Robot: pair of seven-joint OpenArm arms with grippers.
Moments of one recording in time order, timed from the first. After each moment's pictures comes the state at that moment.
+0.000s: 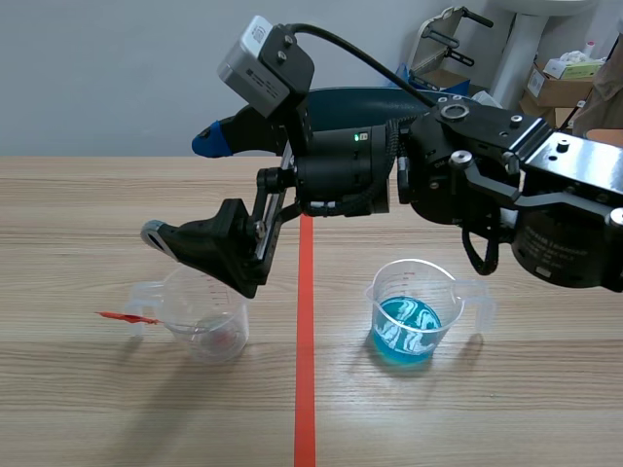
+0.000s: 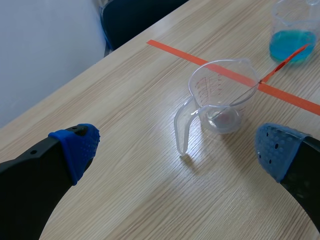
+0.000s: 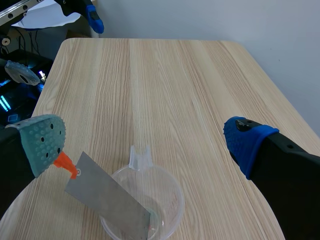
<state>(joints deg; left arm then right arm) 57.8 -60.7 -13.5 93.5 -20.0 -18.8 -45.3 29.9 23.5 -53.0 80.7 25.0 40.3 8.7</state>
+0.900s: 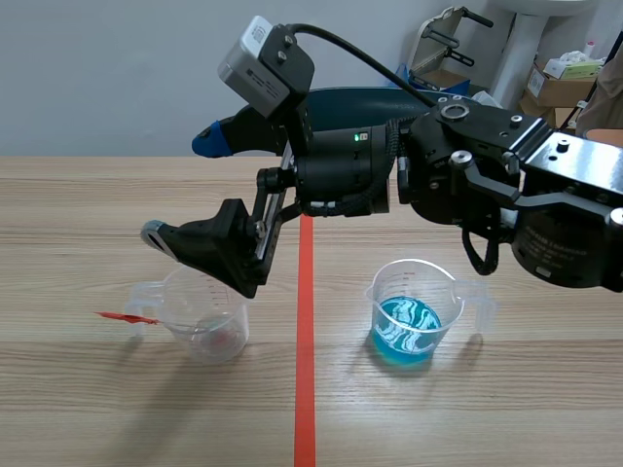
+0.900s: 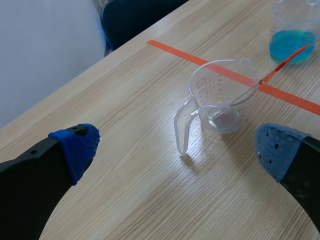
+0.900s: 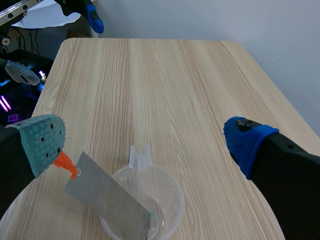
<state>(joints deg) 57.8 -60.7 -13.5 93.5 -20.0 -18.8 -45.3 29.9 23.5 -53.0 80.7 25.0 40.3 8.7</state>
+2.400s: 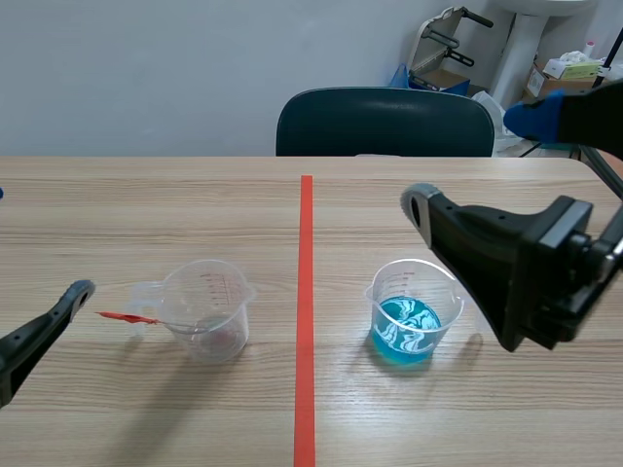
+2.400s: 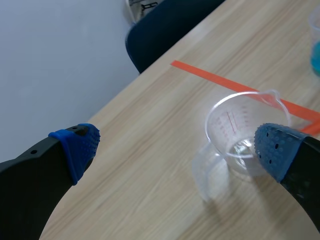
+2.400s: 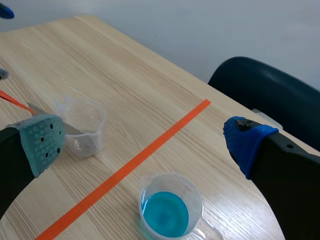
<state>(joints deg) 41.3 -36.2 -13.6 107.7 1.0 -19.5 -25.7 -41.7 36.1 12.0 130.3 25.2 26.2 -0.2</state>
